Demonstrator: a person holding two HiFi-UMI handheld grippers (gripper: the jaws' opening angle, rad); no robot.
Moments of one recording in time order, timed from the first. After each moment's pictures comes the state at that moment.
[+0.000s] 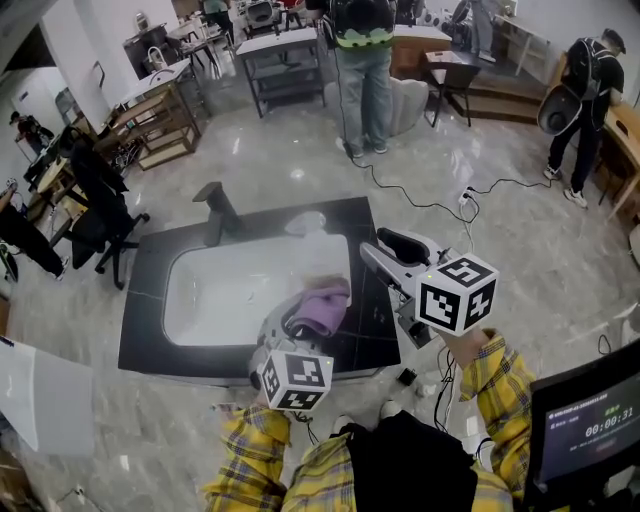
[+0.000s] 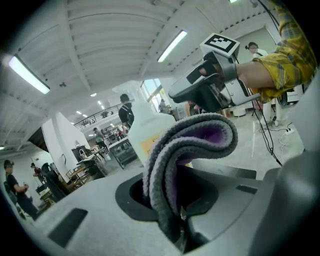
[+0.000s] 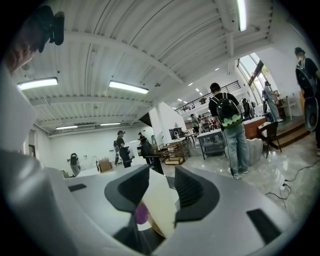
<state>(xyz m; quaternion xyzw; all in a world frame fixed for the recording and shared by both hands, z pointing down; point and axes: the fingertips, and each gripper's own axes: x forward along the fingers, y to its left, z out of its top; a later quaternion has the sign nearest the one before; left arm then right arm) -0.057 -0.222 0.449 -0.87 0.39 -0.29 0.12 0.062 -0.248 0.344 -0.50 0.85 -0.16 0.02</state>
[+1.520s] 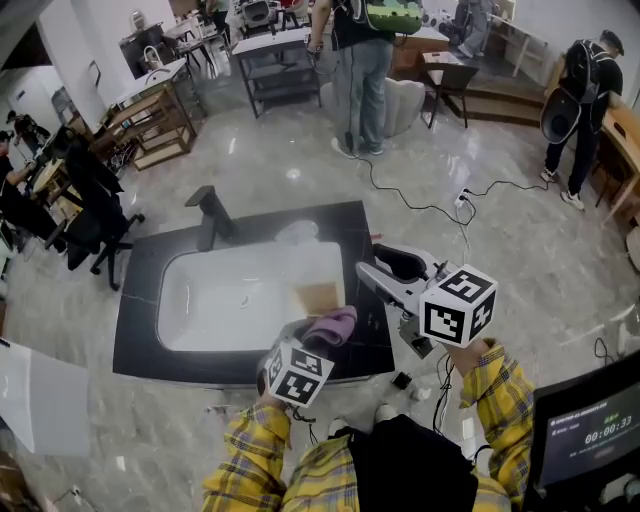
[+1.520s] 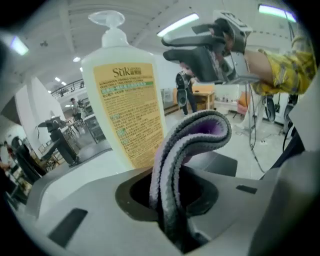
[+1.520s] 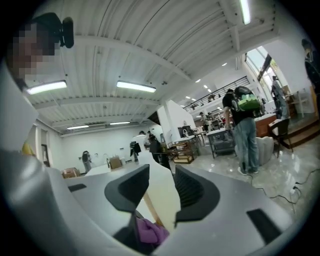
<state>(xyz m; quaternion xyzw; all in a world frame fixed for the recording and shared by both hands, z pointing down) -0.035 -0.209 0.543 -0.88 0.28 -0.37 -0.03 0.059 -0.243 0.357 -0.45 0.88 -0.16 0.01</state>
